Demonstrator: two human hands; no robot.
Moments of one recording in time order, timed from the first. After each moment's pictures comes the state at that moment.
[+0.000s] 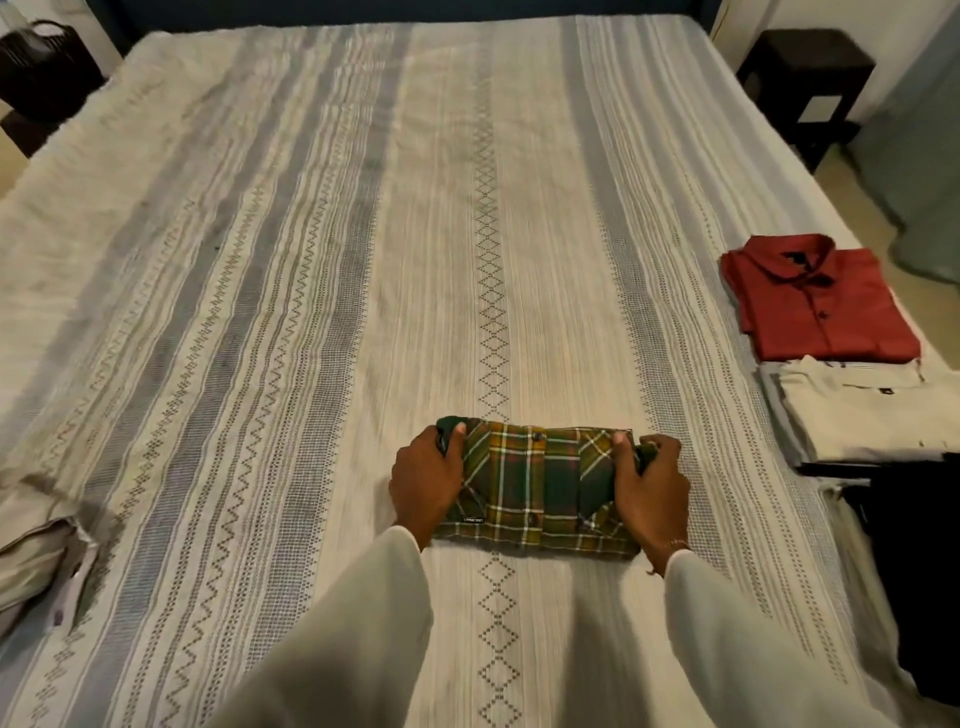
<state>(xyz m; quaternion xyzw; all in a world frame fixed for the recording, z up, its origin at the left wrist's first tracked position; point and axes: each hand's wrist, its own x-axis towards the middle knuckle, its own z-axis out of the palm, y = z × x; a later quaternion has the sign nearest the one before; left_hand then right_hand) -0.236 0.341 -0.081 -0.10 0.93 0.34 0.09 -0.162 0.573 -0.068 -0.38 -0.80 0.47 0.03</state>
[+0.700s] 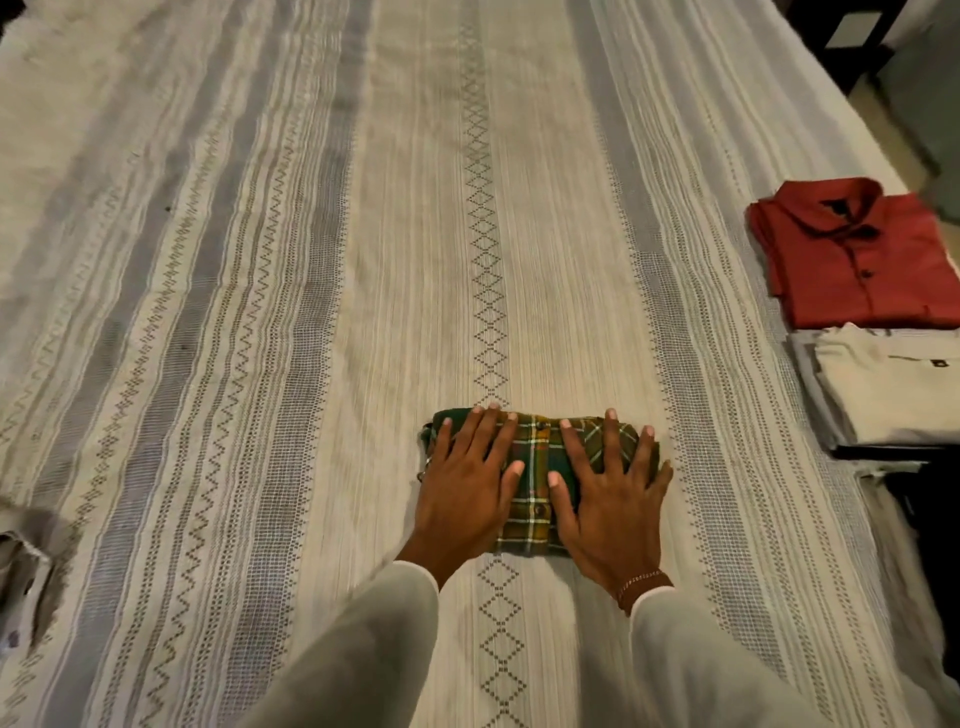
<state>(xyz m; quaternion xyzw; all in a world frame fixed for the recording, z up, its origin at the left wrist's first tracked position) -0.224 0.361 -0.134 0.26 0.96 0.11 0.08 -0.154 0.542 -0.130 -0.14 -0.98 0.10 -0.05</state>
